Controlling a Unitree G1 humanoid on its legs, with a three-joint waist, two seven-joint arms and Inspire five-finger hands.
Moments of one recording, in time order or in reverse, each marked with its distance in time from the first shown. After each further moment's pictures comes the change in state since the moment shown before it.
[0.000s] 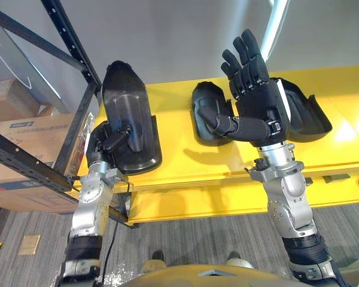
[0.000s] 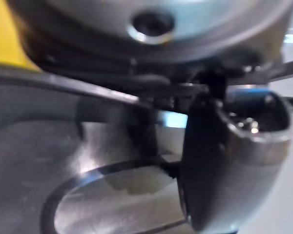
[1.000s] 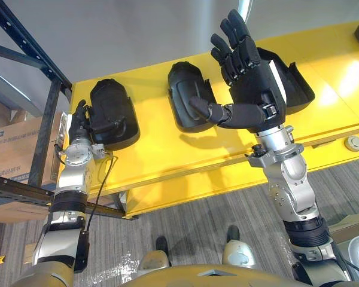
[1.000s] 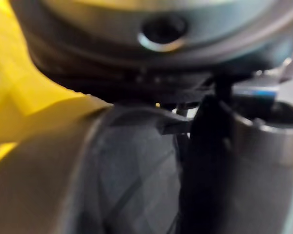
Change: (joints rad) left arm -0.303 0.184 0.002 0.314 0.180 0.132 0.062; right arm -0.106 -0.043 -0.001 0.006 0.009 0.066 0.023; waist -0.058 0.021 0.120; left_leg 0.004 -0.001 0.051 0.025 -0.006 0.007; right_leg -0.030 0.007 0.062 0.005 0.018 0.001
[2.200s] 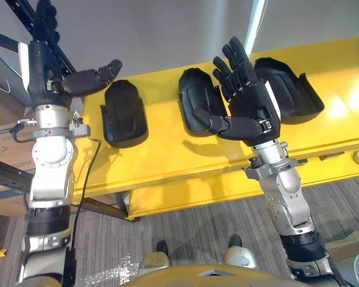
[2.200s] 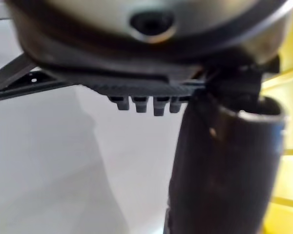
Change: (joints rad) left arm 0.231 0.026 0.076 -0.787 0.020 -0.235 -0.037; right arm 0.148 0.062 0.015 -0.002 -0.027 -0.004 -0.040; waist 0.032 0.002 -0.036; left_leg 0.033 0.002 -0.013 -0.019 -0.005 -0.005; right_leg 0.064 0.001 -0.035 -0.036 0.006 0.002
